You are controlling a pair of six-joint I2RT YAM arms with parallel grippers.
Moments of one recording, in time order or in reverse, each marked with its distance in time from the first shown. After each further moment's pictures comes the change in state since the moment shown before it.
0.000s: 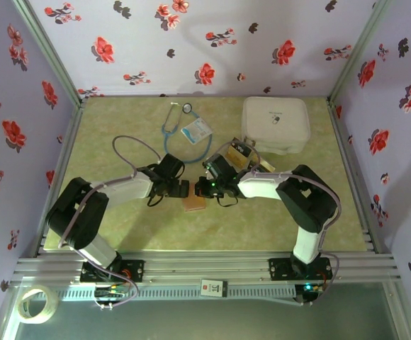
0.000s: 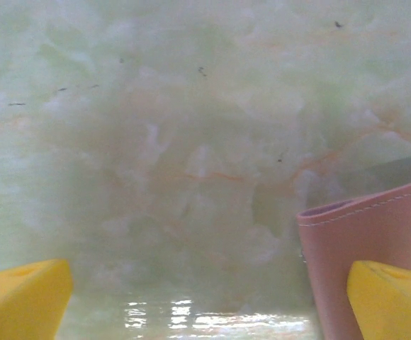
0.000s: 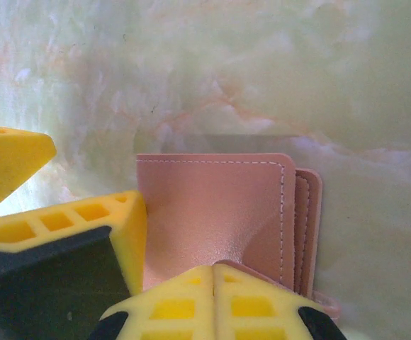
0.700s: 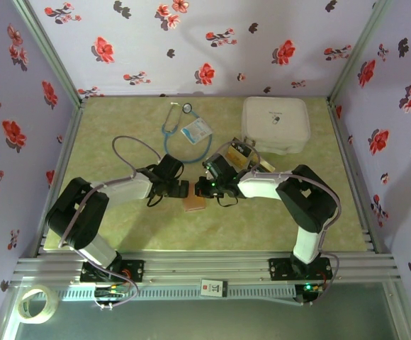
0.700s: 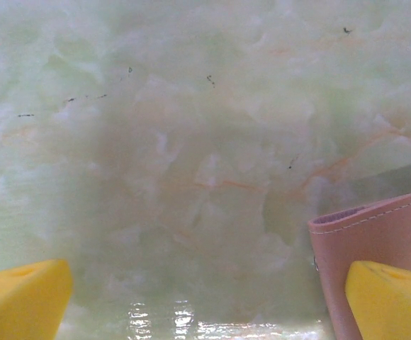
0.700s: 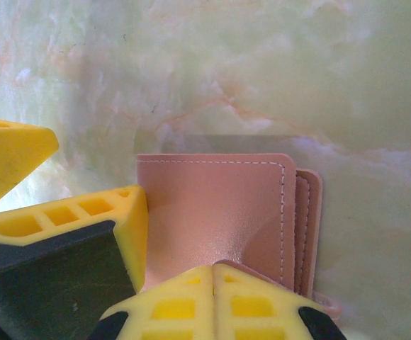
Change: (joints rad) left arm 0.002 0.000 -0.020 0.041 0.001 0.034; right arm 0.001 -0.001 0.004 -0.006 -0.001 0.000
